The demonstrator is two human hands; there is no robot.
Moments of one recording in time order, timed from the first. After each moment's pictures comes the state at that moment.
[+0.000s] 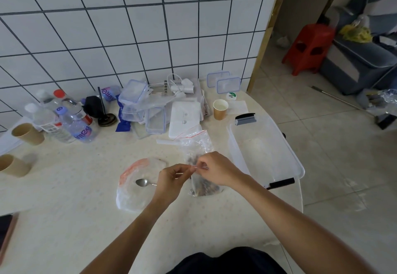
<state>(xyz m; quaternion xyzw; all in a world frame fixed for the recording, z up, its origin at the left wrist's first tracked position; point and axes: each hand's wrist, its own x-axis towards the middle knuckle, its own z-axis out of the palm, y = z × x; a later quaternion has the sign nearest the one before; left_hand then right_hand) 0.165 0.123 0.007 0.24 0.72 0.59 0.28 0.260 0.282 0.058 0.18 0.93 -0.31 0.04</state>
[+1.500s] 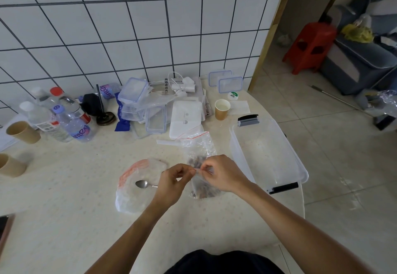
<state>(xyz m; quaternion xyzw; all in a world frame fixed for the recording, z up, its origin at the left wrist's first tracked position) 0.152 0.119 0.005 0.29 0.74 0.55 0.27 0.266 0.285 0.053 0.20 0.92 -0.33 -0.02</state>
